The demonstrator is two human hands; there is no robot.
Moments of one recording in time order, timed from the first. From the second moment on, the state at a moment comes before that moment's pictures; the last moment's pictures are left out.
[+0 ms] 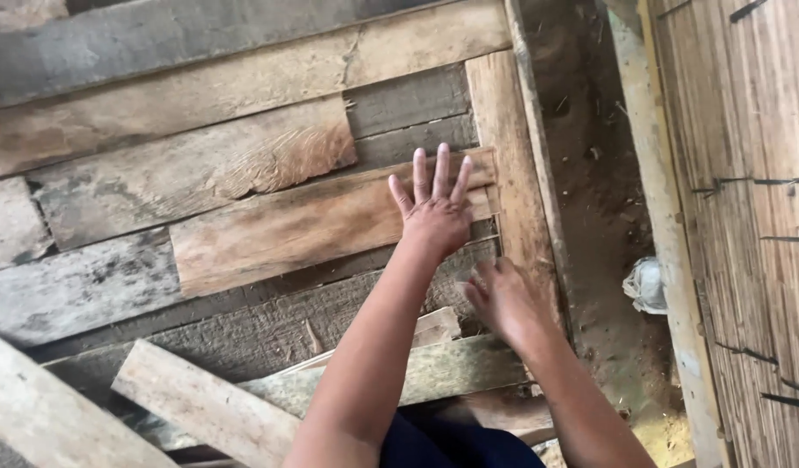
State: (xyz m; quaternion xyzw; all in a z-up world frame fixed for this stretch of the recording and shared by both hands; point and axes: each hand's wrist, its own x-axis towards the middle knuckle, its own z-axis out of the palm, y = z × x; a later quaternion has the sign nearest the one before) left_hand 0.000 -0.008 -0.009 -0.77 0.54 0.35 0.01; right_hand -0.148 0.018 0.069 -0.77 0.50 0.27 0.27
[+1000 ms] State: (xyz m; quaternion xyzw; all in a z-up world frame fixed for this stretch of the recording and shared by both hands) left_hand -0.017 0.016 -0.055 -0.79 0.58 0.16 -0.16; right_hand -0.112 -0.134 0.003 -0.82 0.47 0.05 0.33
